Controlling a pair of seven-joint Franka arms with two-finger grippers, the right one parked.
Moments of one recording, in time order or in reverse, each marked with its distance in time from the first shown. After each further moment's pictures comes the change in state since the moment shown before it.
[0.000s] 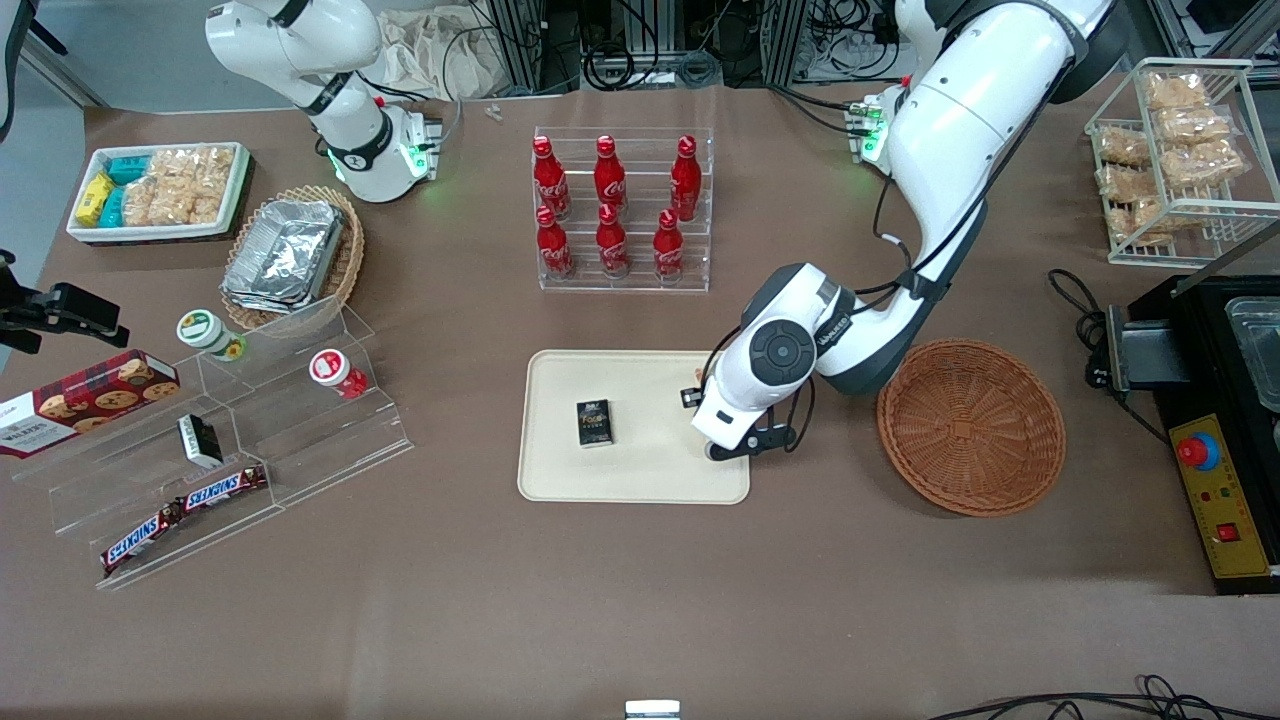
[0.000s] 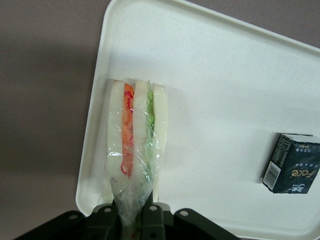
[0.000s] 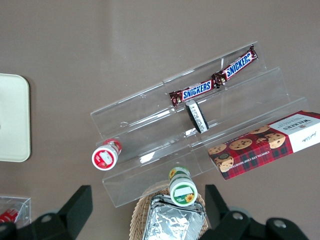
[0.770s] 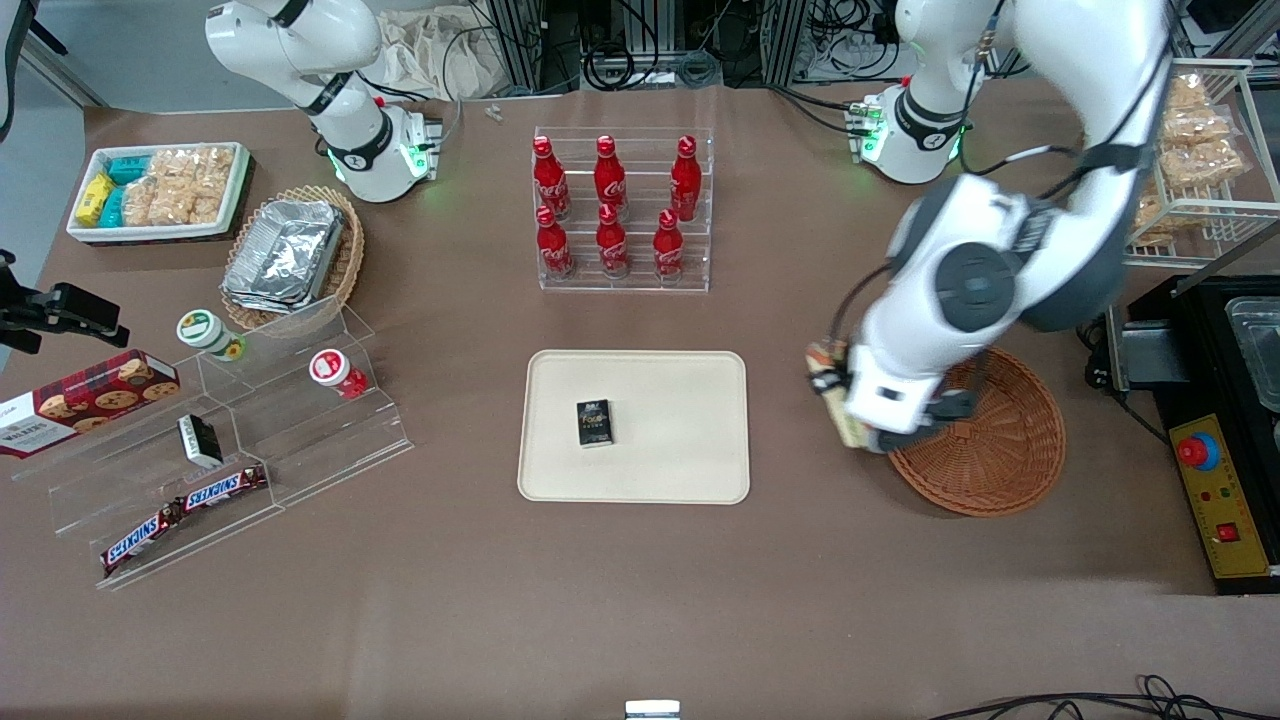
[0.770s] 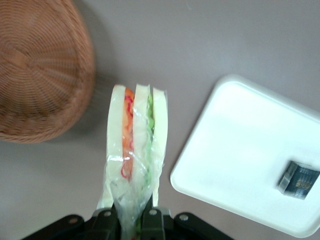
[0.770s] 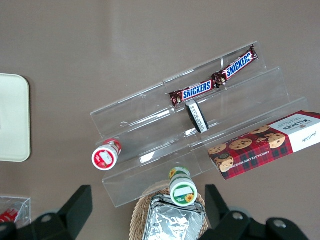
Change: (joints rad) arm 0.148 -0.284 -0.006 -0.011 -0.008 -0.333 0.009
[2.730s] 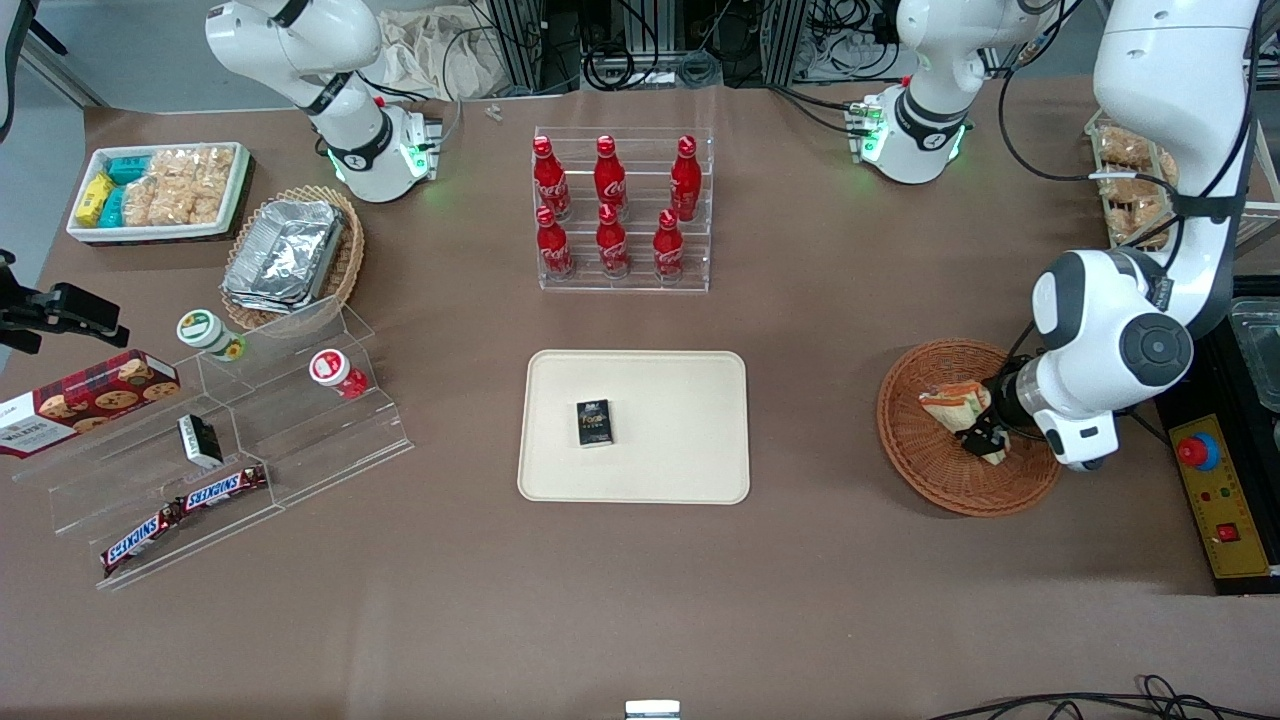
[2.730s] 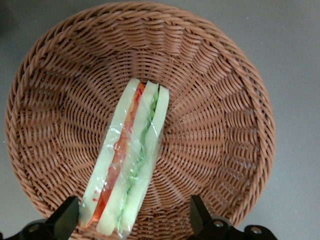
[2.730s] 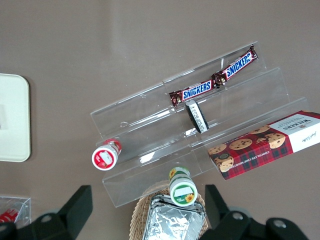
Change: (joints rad) arm 0.196 -0.060 0.309 -0.379 -0.041 0.397 -0.213
